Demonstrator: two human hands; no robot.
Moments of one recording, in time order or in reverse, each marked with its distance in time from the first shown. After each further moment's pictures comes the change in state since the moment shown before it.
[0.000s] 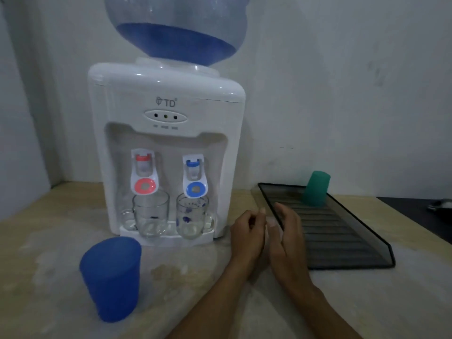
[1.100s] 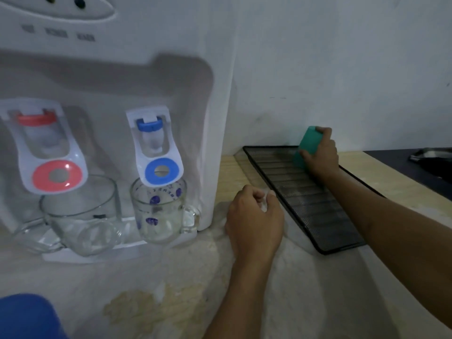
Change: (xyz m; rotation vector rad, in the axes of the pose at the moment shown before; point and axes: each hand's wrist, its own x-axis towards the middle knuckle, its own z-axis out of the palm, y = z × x) left_hand 0.011 -0.001 0.019 0.329 0.025 -0.072; right_hand 0.202 0.176 -0.037 -0.544 0.048 0.330
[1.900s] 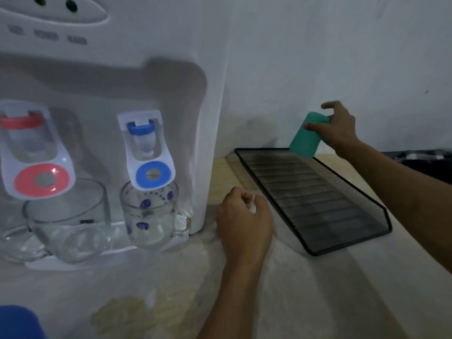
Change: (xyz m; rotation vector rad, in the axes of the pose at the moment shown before) left_hand 0.002 -0.001 -0.001 -0.094 0.054 -0.013; right_hand 0.048 -0.031 -0.072 0.111 0.020 0.004
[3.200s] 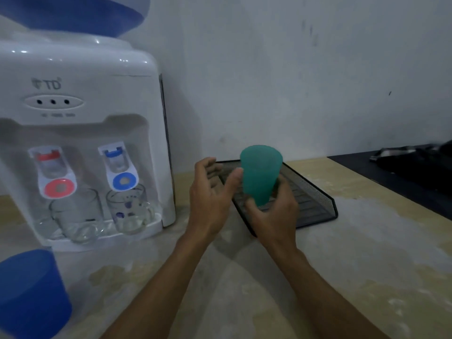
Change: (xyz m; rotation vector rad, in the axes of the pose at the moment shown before) left_hand -0.041 0.073 -0.025 -0.213 -0.139 0.349; right_hand -0.267 -0.023 -0.033 0.427 0.147 -0.230
